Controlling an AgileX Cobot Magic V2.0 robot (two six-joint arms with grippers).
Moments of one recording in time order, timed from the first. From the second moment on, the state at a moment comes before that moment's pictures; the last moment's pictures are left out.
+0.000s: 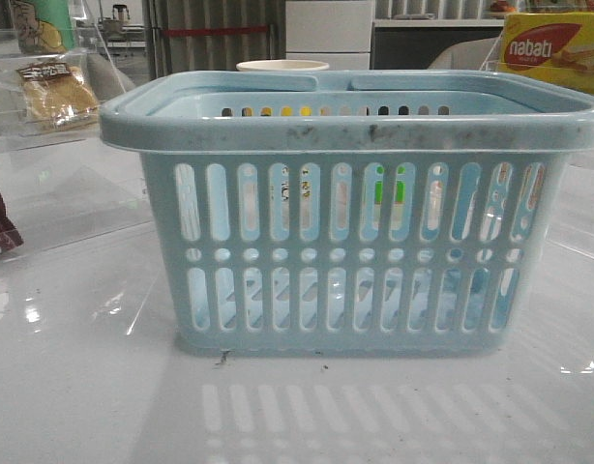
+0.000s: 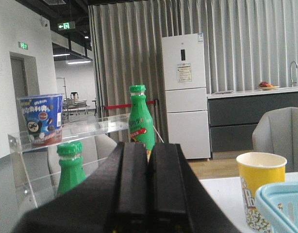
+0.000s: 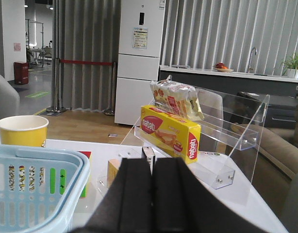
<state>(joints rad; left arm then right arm) -0.04 0.05 -0.42 -0.10 0.16 0.19 -0.04 0.05 -0.40 -0.04 0.24 0.00</state>
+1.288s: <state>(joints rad) -0.04 0.39 -0.54 -0.17 0.57 0.19 -0.04 0.68 -0.65 -0.04 0.75 0.00</state>
